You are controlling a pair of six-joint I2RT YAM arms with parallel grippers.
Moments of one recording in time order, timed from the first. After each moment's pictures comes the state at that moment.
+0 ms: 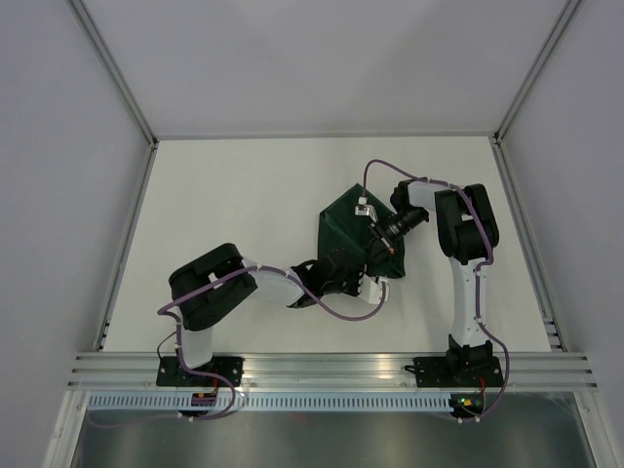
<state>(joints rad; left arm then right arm) -1.05 1.88 0.86 0.43 0.03 0.88 0.20 2.29 1.50 -1.19 -0.98 -0.82</state>
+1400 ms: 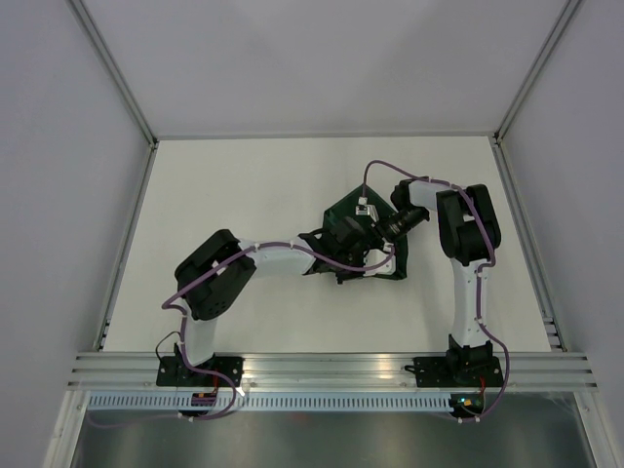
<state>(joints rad) -0.94 1.95 1.20 -0.13 0.33 0.65 0.20 2.27 1.50 -1.17 -0.93 -0.80</state>
